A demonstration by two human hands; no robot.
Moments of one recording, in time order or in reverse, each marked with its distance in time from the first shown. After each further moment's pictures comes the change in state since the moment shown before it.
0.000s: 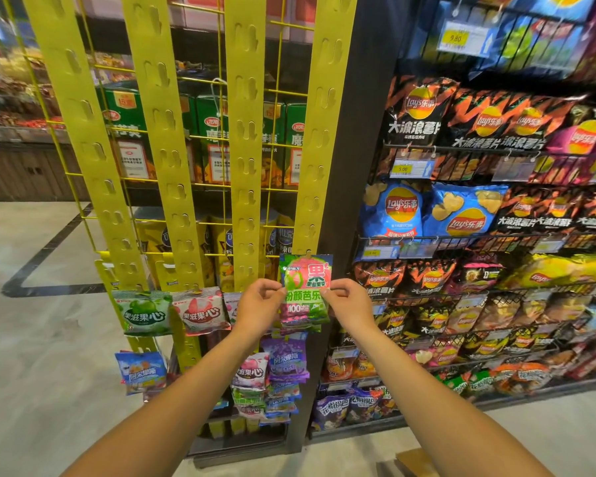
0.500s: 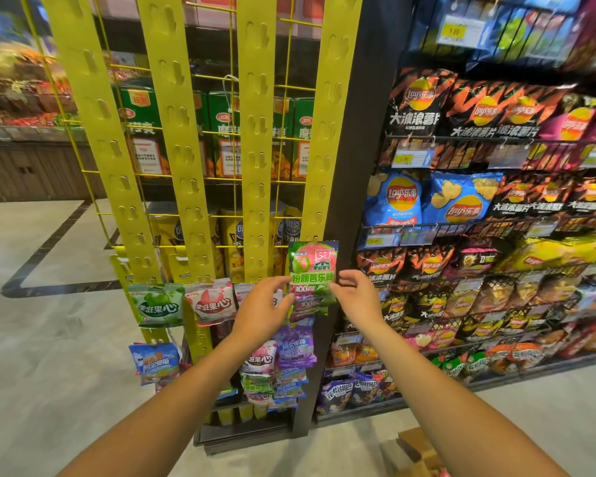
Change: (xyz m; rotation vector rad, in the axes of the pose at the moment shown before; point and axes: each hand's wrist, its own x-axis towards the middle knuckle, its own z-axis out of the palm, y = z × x) left_hand -0.022 -0.009 -0.033 0.542 -0.158 0.368; right_hand -0.030 -0.006 -0.002 -0.076 0.010 -0.025
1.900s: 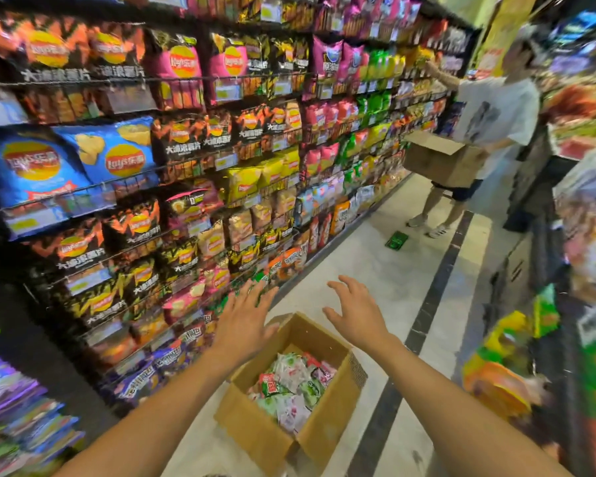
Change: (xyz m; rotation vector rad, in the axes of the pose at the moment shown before) left_hand -0.173 0.315 0.414 0.525 -0.508 0.716; right_hand -0.308 0.253 -0.483 -0.848 0.292 0.297
